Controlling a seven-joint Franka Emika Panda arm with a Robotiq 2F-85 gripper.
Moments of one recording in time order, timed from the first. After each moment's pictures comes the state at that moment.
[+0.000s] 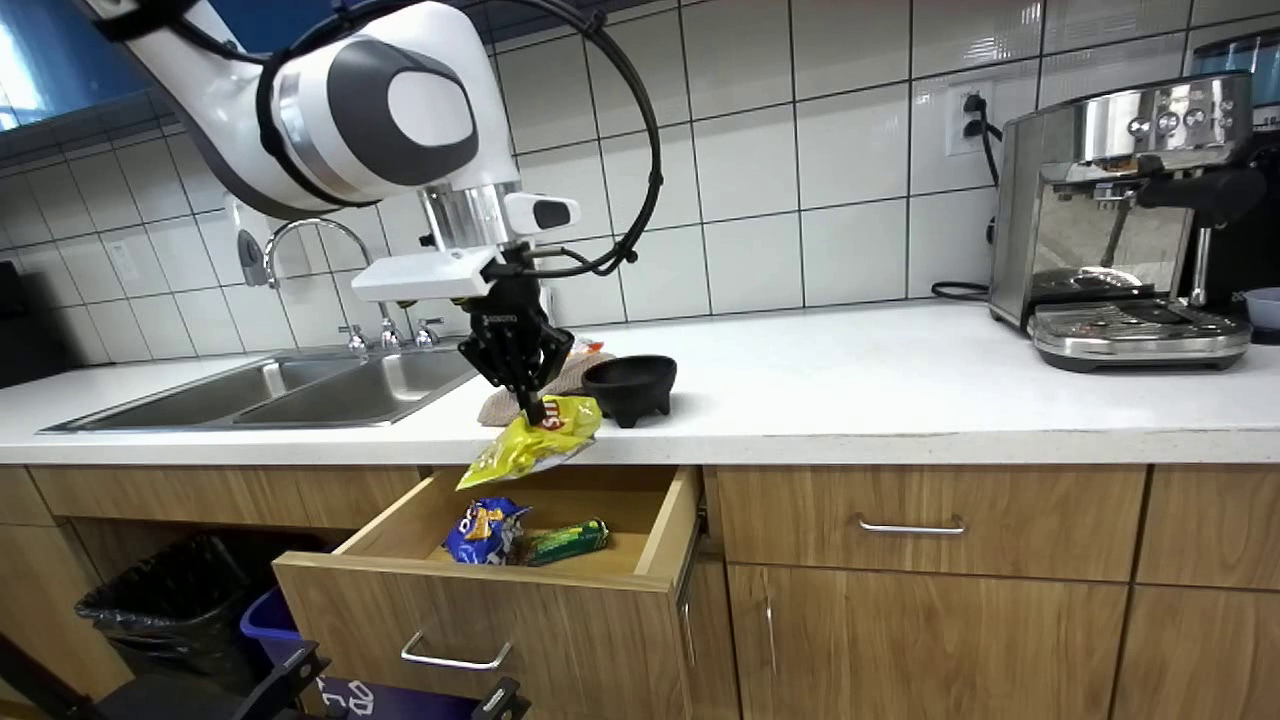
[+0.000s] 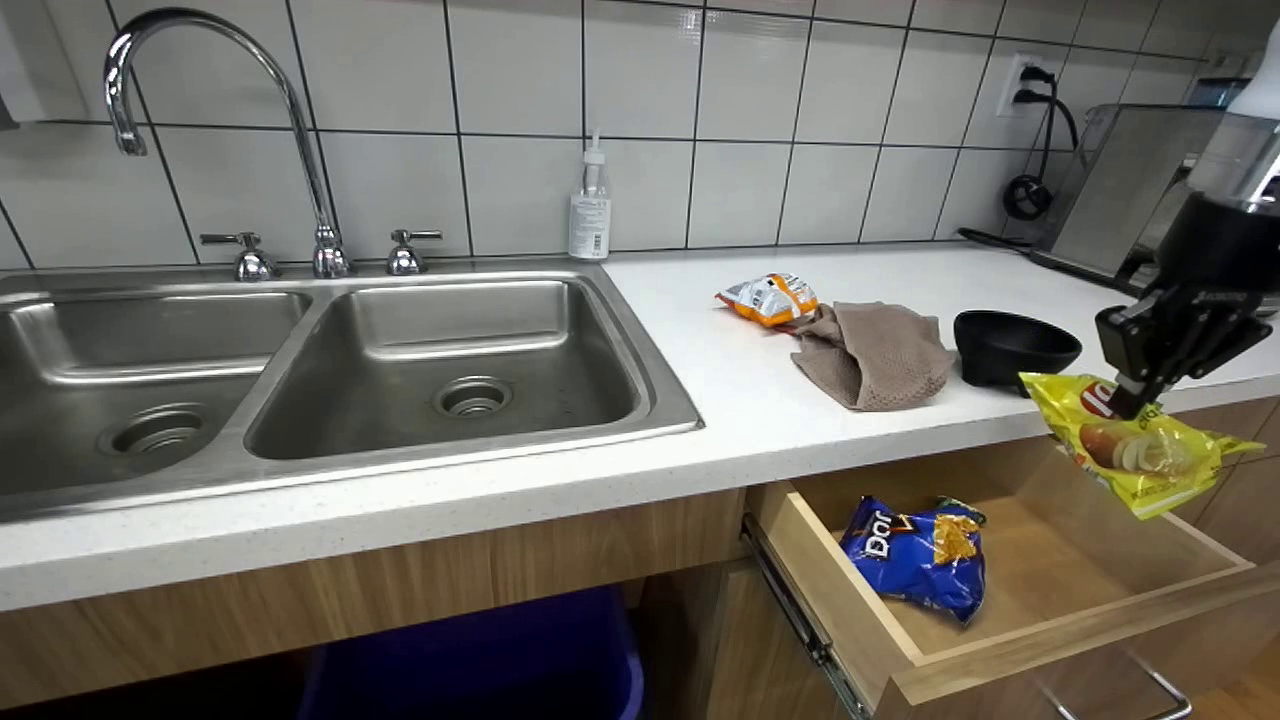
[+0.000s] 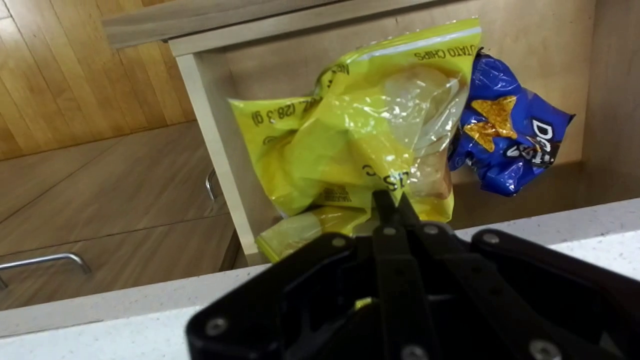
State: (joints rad) arm -0.05 -0.18 -0.08 -2.71 -0.05 2.62 -0.02
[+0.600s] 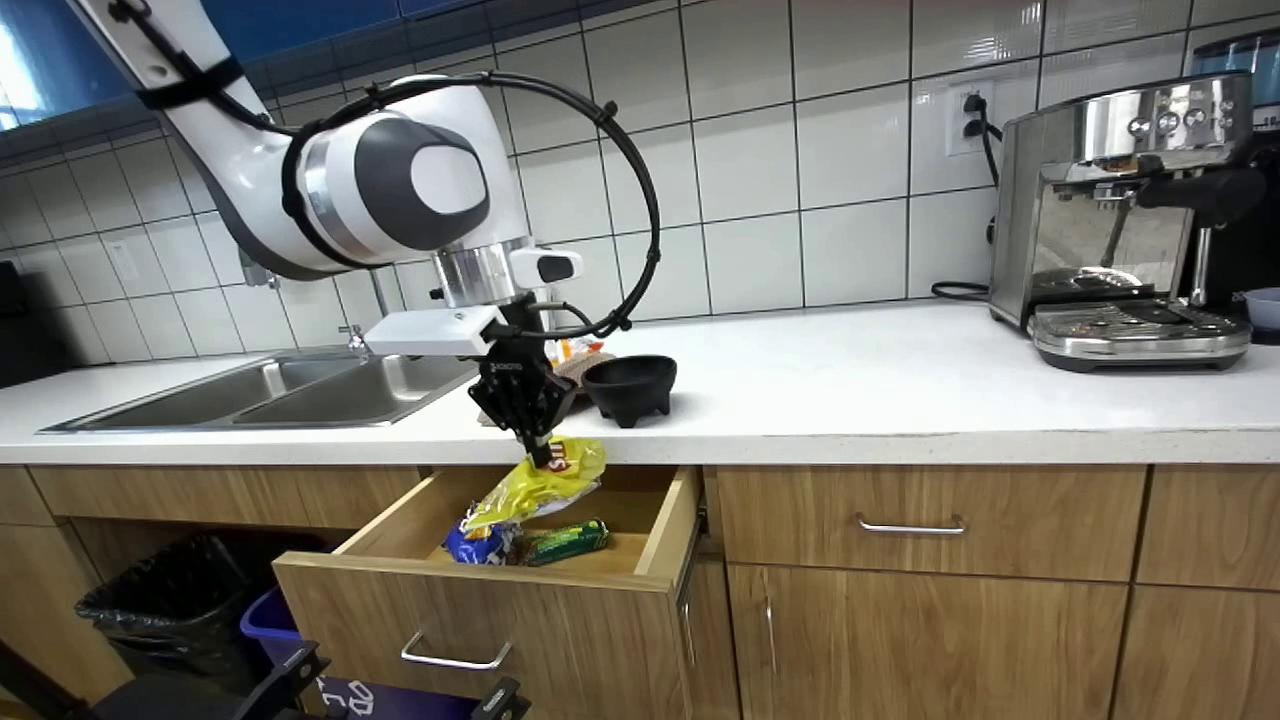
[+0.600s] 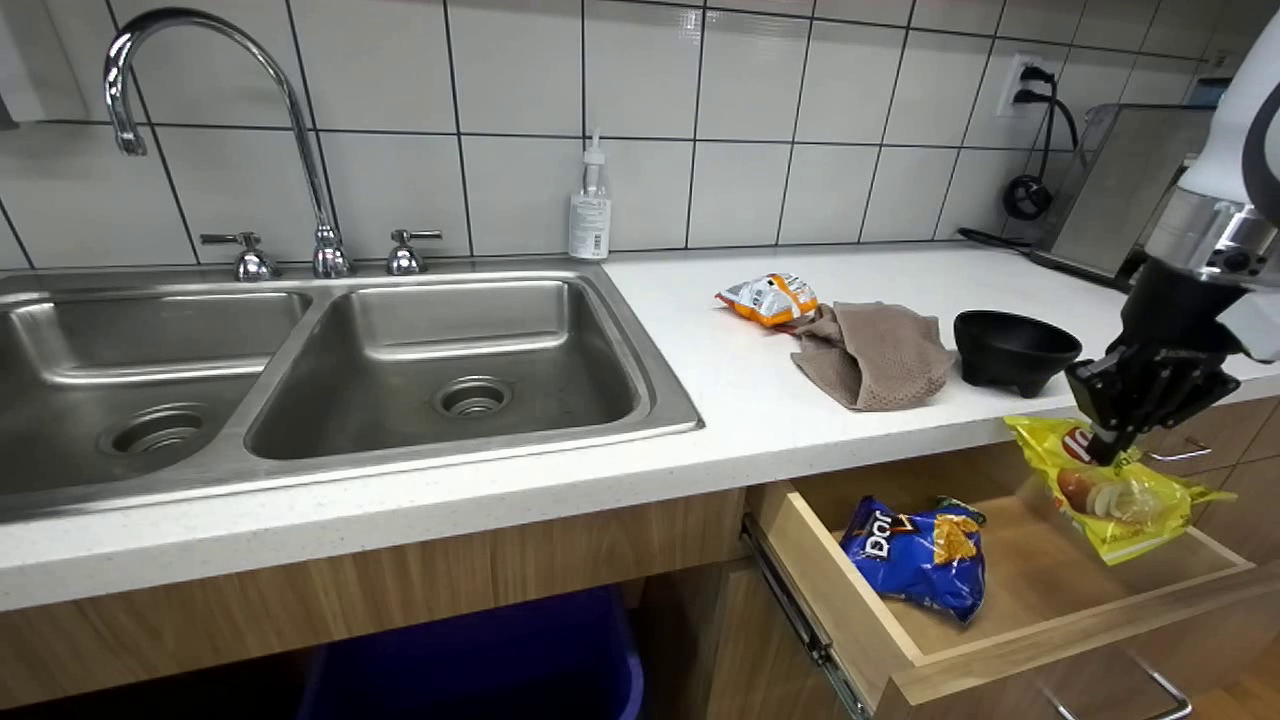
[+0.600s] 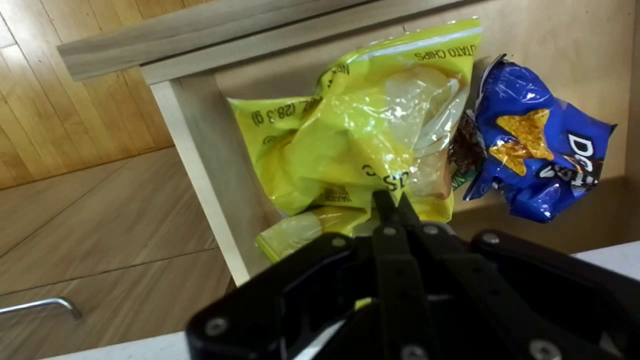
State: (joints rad) arm -0.05 -0.04 -0.07 -2.71 -0.09 2.74 0.08
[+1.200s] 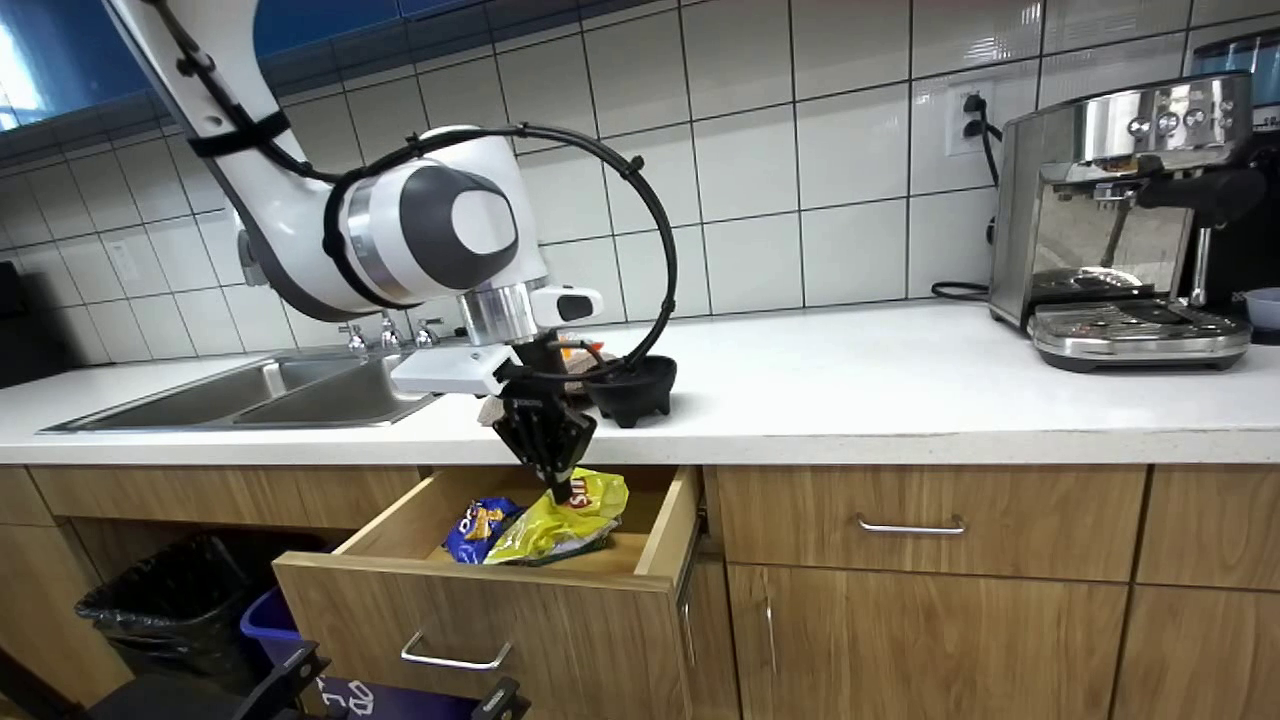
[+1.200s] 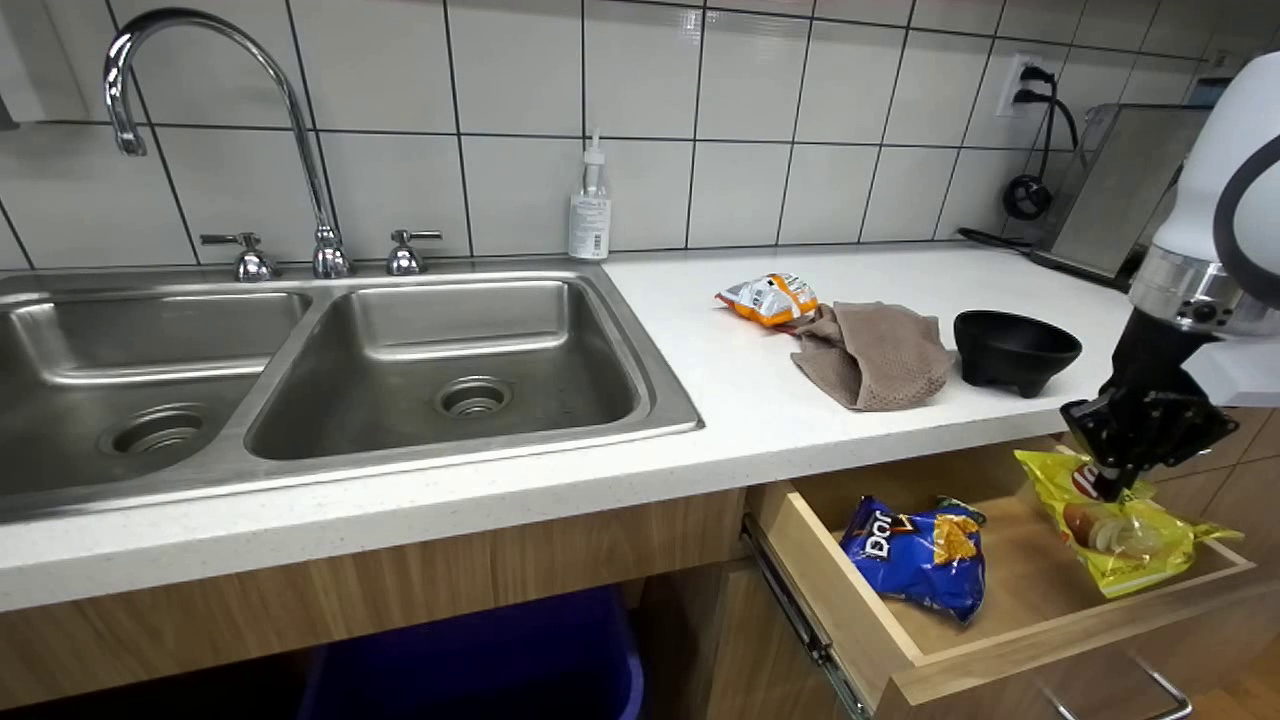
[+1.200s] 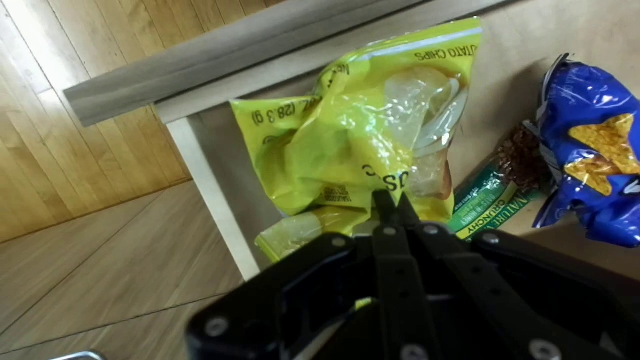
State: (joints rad) arm -0.06 0.09 -0.11 -2.68 -0.18 2.78 0.22
